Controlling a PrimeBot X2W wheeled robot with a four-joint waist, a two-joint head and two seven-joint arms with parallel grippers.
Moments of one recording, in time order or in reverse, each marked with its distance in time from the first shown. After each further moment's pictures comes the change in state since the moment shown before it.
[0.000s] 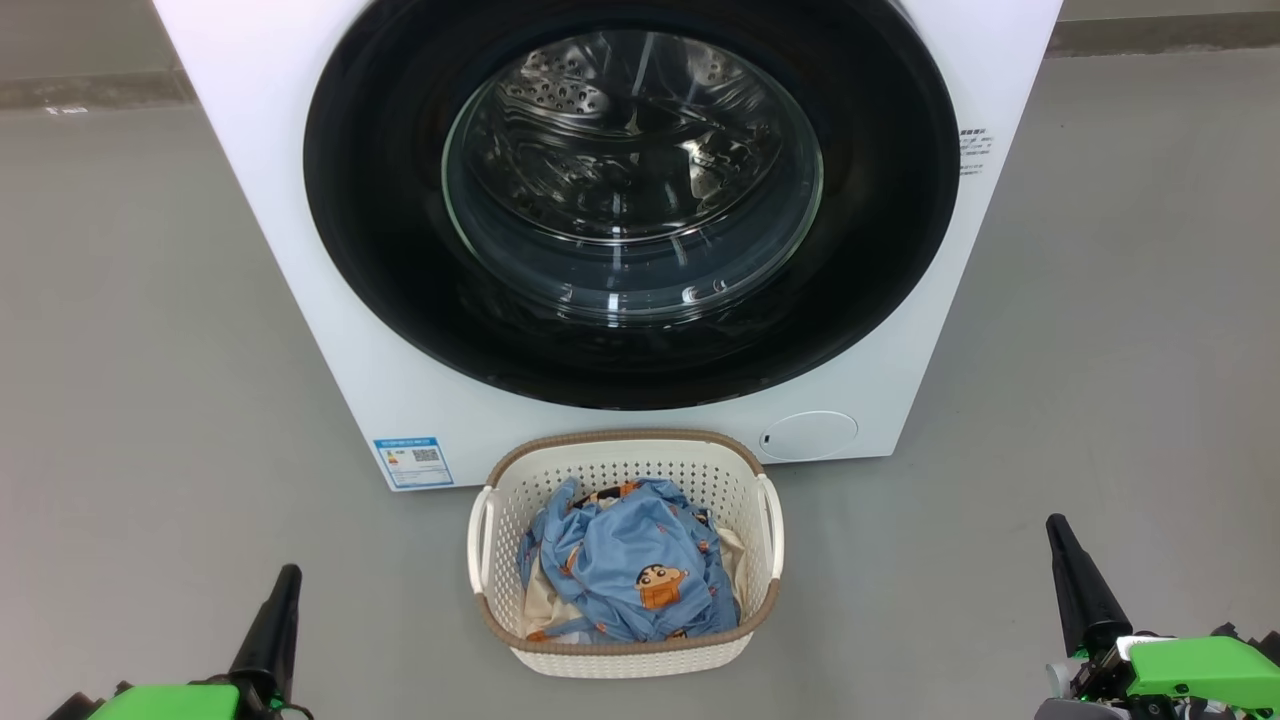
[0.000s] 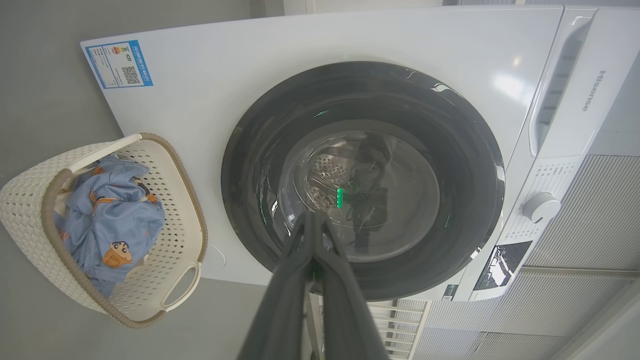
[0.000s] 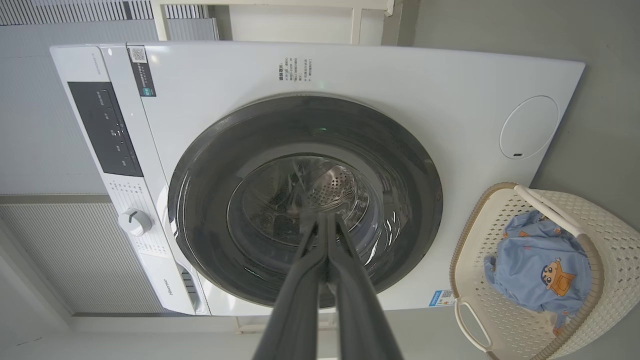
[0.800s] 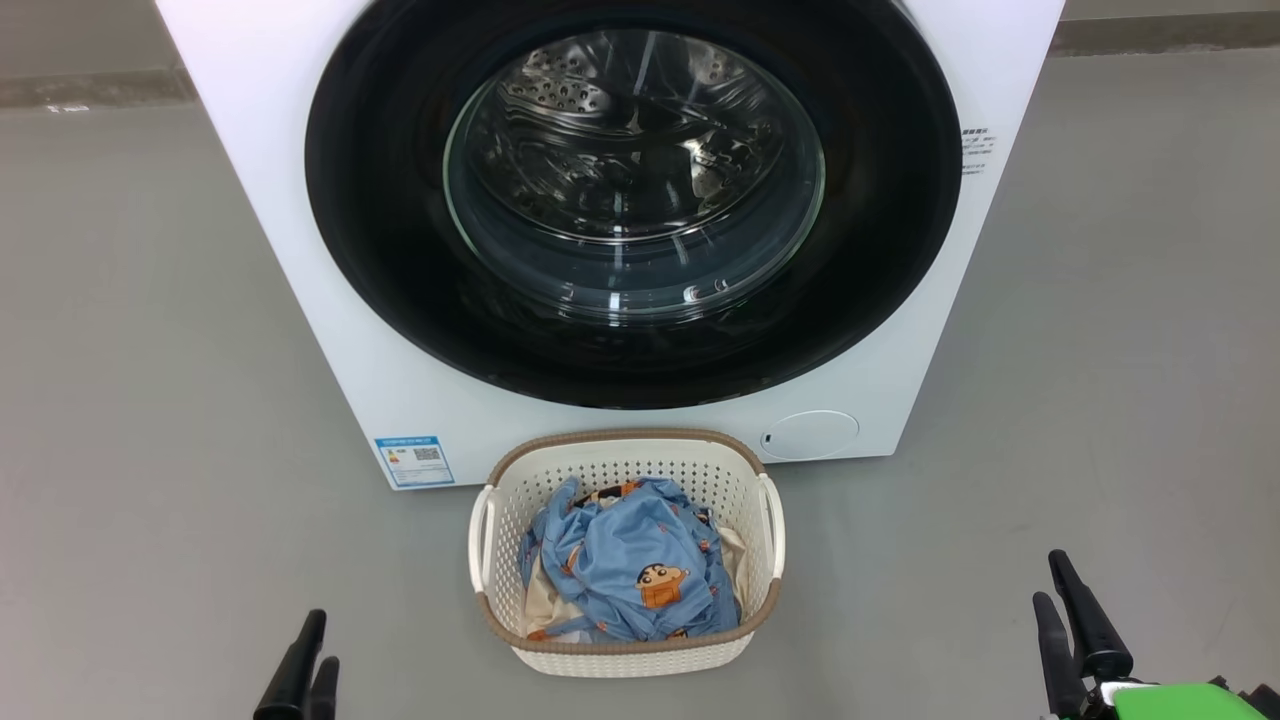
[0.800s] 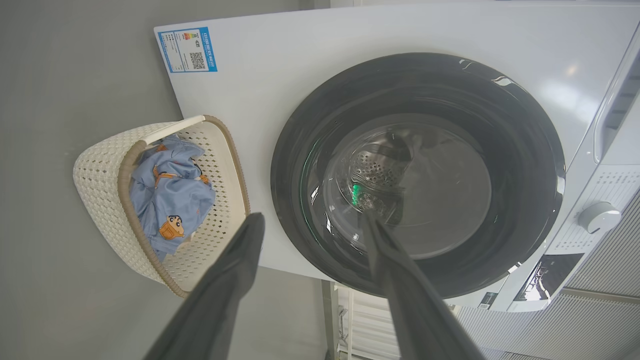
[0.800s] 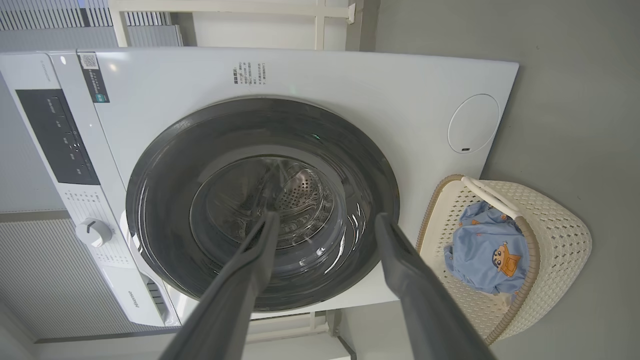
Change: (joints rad) left arm 0.061 -0.030 -0.027 0.057 0.013 0.005 -0.029; right arm 0.053 0.016 0.005 0.047 -0.021 0.000 -0.029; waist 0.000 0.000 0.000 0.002
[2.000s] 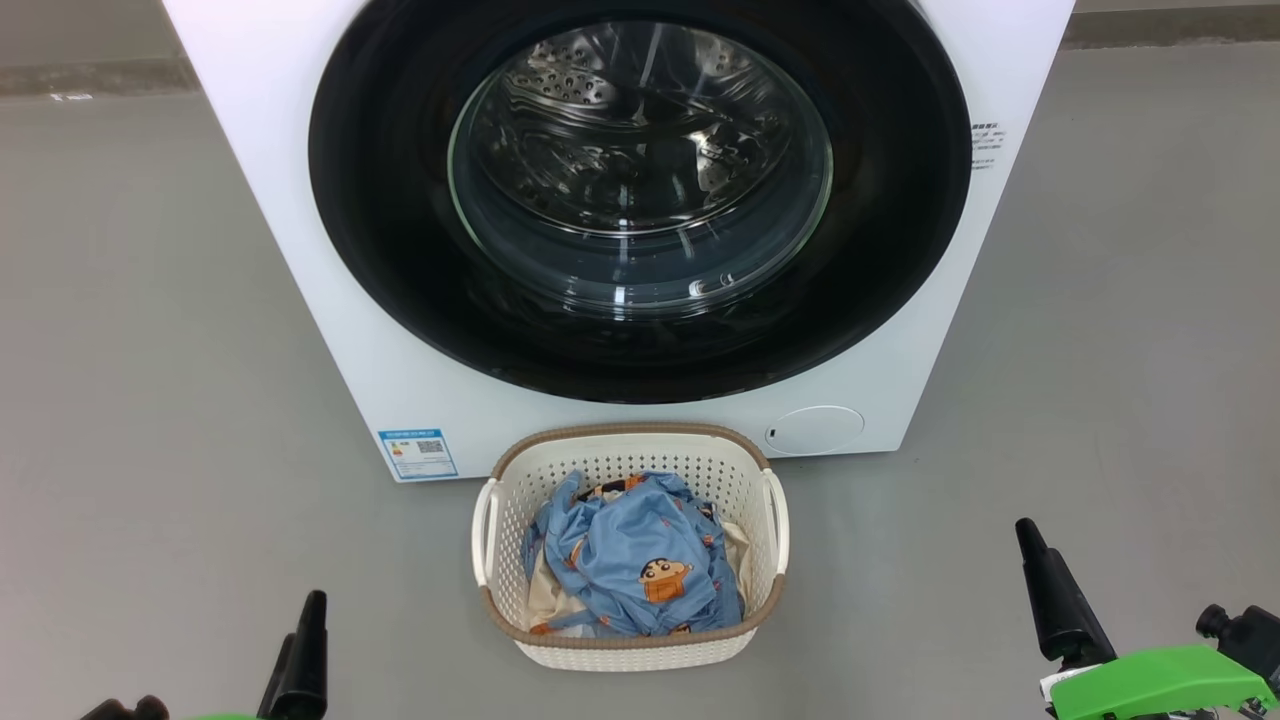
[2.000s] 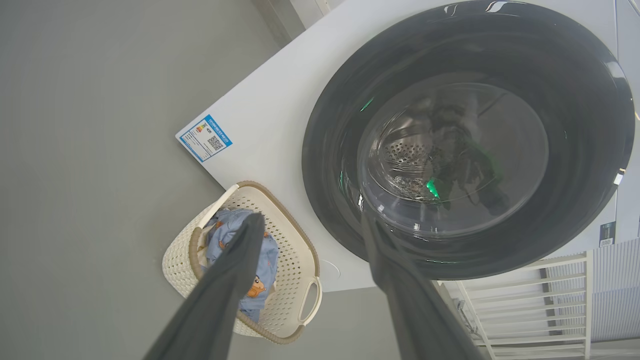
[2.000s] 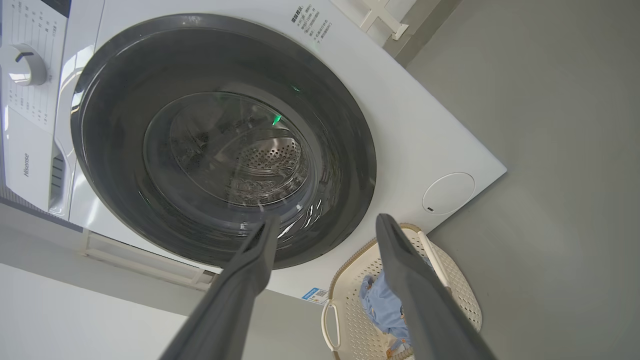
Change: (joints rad) left arm 0.005 0.007 -0.019 -0.062 0.502 0.000 -0.105; right arm 0.001 -0.037 0.062 -0.098 -0.555 0.000 -0.106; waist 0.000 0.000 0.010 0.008
